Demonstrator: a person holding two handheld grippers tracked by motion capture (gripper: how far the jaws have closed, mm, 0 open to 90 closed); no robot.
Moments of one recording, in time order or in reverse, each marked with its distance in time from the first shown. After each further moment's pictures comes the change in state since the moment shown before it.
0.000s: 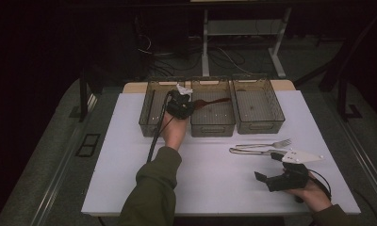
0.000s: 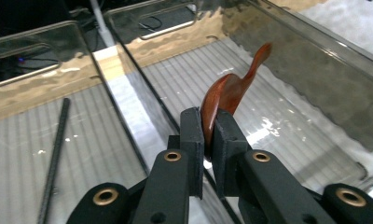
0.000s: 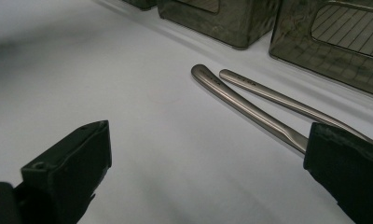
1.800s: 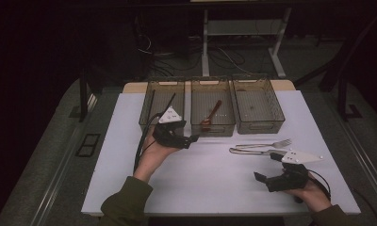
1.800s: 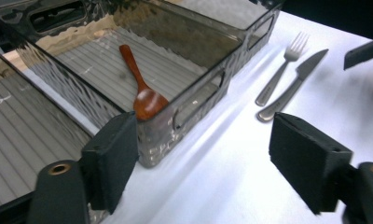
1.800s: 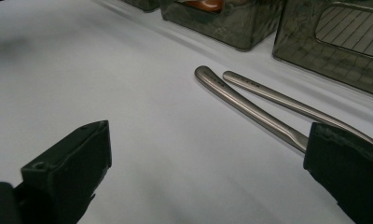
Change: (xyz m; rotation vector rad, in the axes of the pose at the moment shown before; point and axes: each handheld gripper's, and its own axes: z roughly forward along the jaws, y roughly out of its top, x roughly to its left) left arm -0.009 -0.058 -0.081 -0.064 -0.344 0.161; right arm 0.001 0.000 0.001 -0.006 0.010 0.002
